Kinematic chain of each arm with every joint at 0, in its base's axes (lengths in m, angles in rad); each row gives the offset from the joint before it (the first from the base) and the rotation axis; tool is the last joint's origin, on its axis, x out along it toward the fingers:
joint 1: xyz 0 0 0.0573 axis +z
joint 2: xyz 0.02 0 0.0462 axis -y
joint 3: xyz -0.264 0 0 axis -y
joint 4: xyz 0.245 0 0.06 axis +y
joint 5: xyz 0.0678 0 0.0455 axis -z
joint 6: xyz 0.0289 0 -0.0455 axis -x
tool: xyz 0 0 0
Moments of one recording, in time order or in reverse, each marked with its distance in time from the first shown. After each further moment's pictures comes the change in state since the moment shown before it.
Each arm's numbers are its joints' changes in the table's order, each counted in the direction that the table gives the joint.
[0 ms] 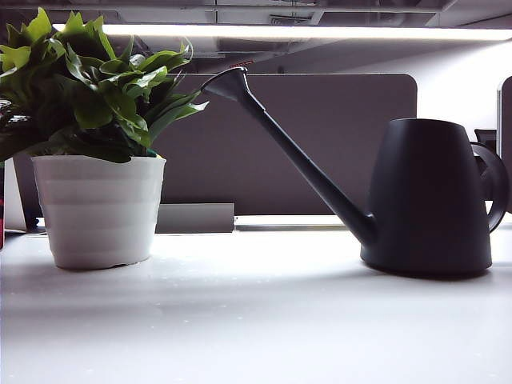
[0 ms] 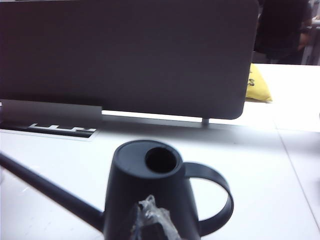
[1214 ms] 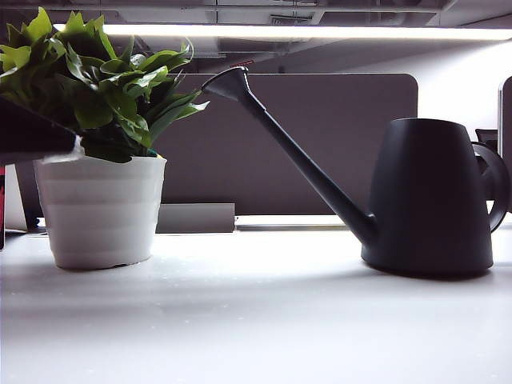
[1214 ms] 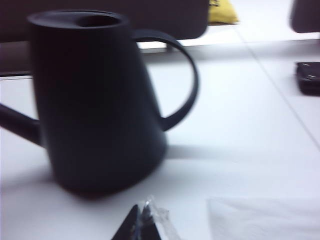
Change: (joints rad) left arm -0.003 0.130 -0.647 -0.464 0.053 0.177; right arm 0.000 0.280 -0.424 -0.002 0.179 -0.058
